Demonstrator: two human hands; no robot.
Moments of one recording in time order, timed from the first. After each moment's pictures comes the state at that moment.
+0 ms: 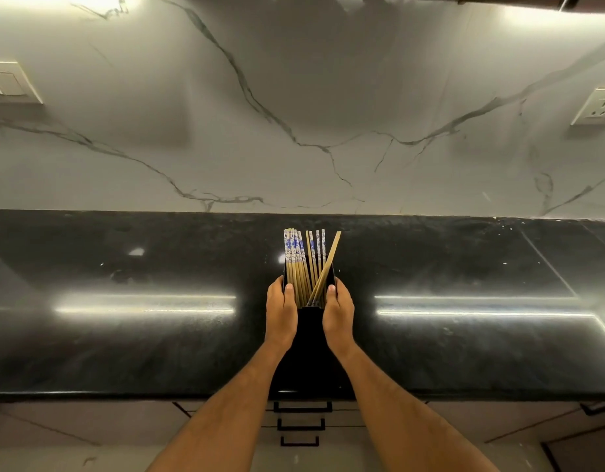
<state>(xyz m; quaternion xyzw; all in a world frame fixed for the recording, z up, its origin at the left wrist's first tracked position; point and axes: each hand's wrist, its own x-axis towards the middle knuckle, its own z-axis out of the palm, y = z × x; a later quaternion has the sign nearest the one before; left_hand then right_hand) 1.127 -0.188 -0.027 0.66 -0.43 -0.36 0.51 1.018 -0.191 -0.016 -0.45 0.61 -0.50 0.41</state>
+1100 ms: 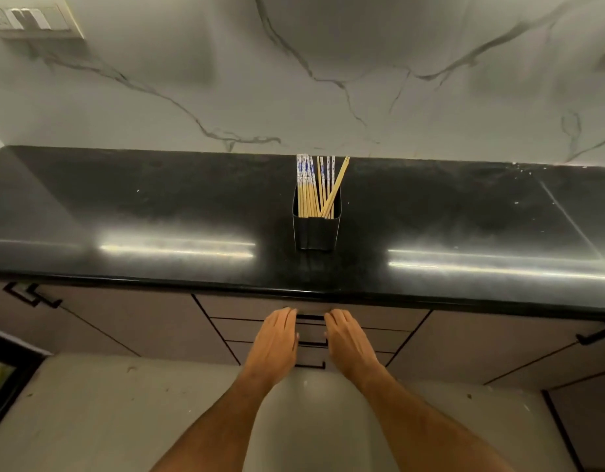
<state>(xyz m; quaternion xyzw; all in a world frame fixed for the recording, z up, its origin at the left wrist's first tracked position) 1.131 0.055 -0.124 0.67 -0.73 -0.09 0.09 0.946 0.013 -0.131 -0.85 0.51 -0.09 0.09</state>
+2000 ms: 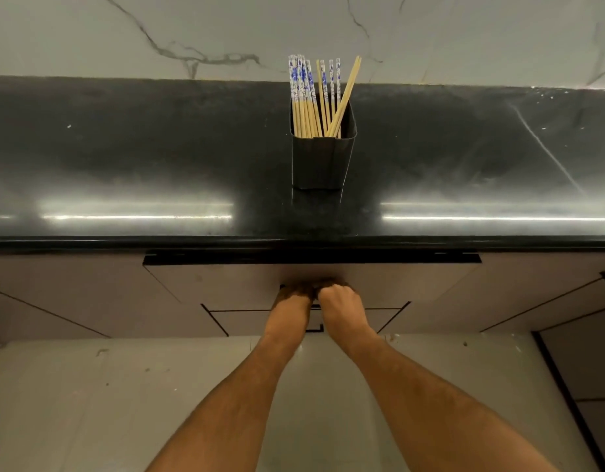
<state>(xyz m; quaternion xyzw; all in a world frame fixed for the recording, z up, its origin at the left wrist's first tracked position) 1.115 0.010 -0.216 0.69 -0.68 -0.25 0.02 0.994 0.001 -0.207 -0.81 0.57 0.01 0.09</state>
